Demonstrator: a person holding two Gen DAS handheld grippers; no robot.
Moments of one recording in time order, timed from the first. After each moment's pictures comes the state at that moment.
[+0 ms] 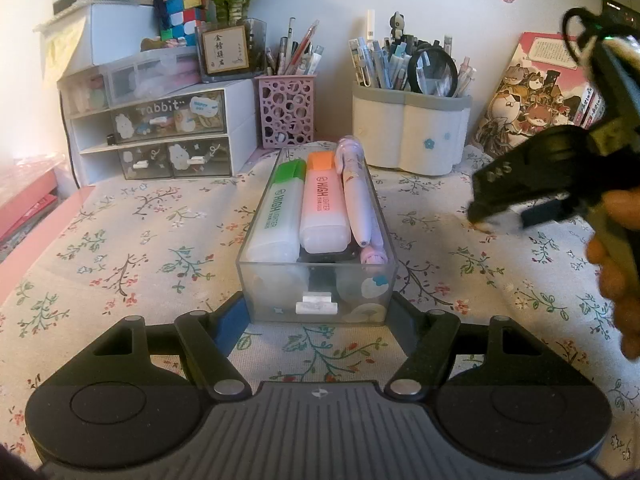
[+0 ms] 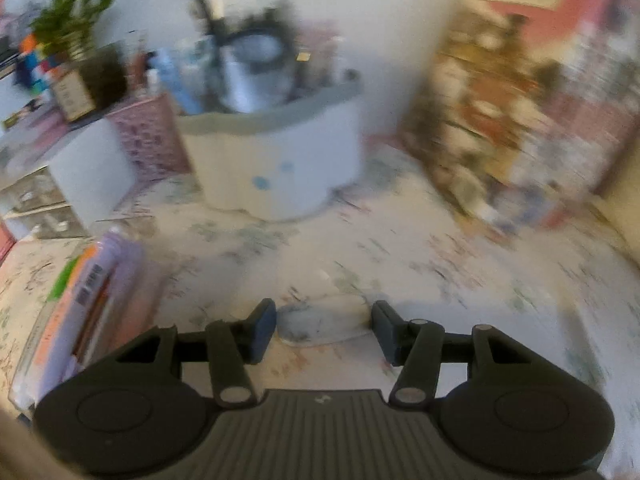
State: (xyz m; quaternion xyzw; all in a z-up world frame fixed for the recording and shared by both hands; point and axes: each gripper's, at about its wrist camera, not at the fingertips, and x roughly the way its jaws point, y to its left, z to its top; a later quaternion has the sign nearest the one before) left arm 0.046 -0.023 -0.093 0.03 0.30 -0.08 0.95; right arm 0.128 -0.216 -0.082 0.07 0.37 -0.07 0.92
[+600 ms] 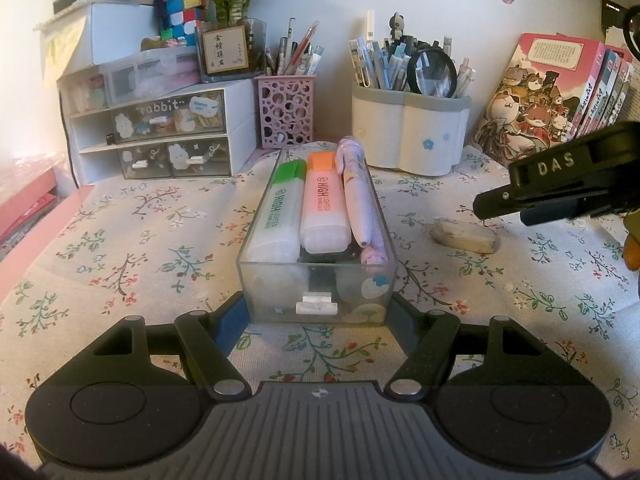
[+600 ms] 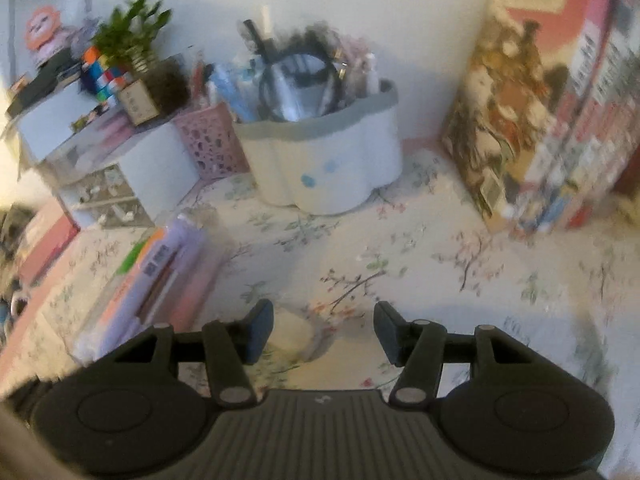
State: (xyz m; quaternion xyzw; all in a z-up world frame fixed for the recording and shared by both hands) left arm 0.046 -0.024 -0.093 0.03 0.30 -0.08 0.95; right arm 0.105 -0.233 -0.067 0.07 0.35 0.05 0.93
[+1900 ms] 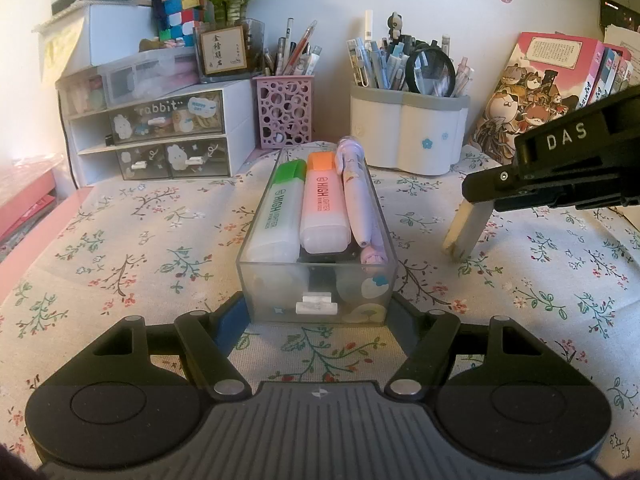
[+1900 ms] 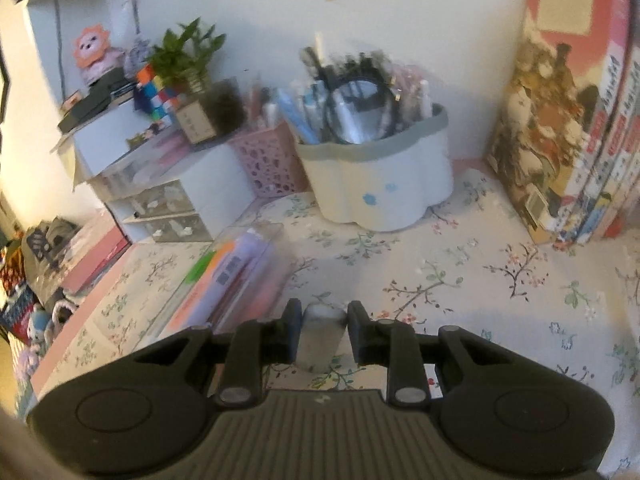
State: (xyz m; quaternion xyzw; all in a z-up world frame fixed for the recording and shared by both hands) left arm 0.046 -0.026 -0.093 0.03 0.30 -0.08 0.95; right arm 0.089 -0.221 -0.056 0.12 0.32 0.10 0.94
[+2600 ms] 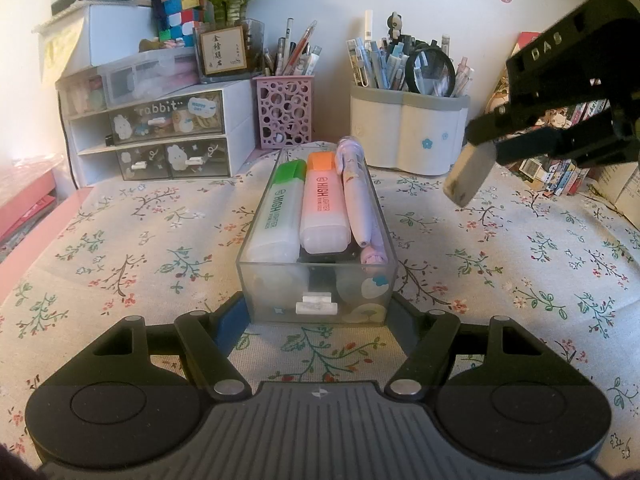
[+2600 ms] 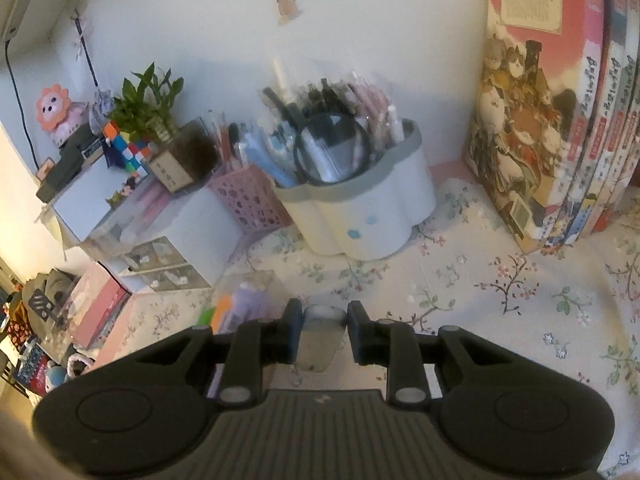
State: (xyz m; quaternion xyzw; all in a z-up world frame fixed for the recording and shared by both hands) left arm 0.046 -0.026 -0.093 0.03 0.30 -0.08 0.95; right arm 0.108 -0.235 -0.026 0.19 0.32 0.07 0.92
